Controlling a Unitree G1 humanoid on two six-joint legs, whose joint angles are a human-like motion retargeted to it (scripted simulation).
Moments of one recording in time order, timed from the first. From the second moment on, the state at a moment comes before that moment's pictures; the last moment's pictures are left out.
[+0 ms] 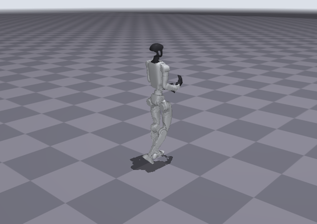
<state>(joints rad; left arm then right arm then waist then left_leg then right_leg) 0.07 -0.02 -0.05 0.77 0.09 -0.70 -0.80 0.12 -0.02 0.19 0.28 -0.04 -0.67 0.35 -0.06 0.07 -0.25 -0.21 -0.02 0.26 0.11 -0.14 0.21 -0.14 0.08 -0.15 0.53 0.20 0.02</state>
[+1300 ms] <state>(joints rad) -0.06 -0.21 -0.03 0.80 0.10 -0.59 -0.49 -0.01 -0.03 0.16 0.16 -0.01 -0.68 -0.18 -0.14 -0.03 -0.20 -0.33 -0.06 0.30 0.14 -0.03 0.26 0.03 0.06 -0.12 0.17 0.18 -0.14</state>
